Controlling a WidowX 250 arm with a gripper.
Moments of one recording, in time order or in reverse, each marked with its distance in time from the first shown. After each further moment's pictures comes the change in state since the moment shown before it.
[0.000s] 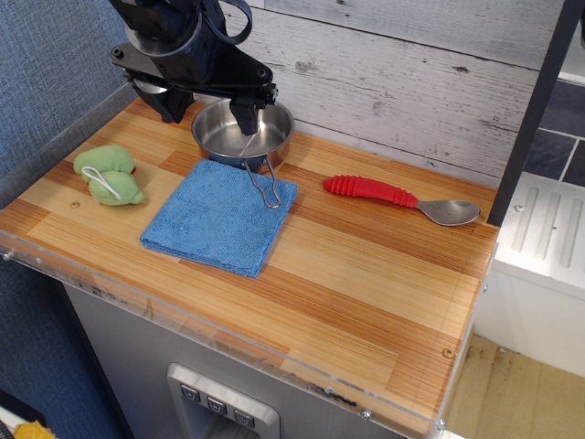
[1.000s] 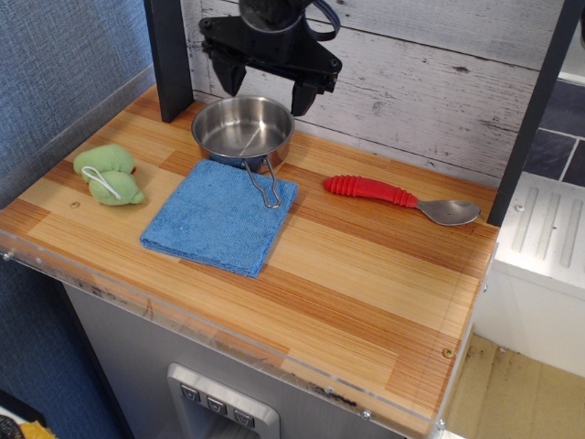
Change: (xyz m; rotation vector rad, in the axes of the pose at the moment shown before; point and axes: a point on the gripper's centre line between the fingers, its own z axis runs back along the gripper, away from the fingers) arm 0.044 -0.026 -0.058 0.164 0.064 -0.094
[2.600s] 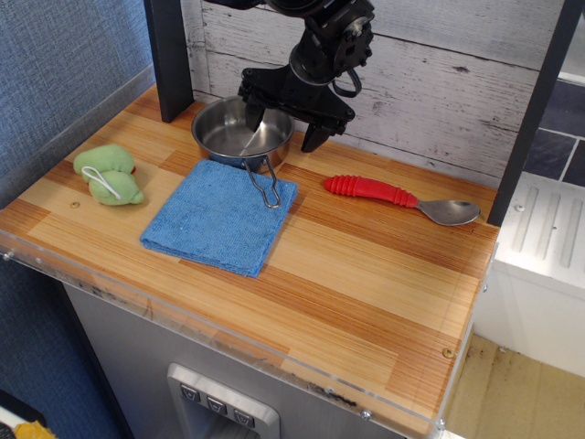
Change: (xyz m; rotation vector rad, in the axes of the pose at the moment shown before) arm 0.001 -0.016 -0.091 0.153 0.152 0.007
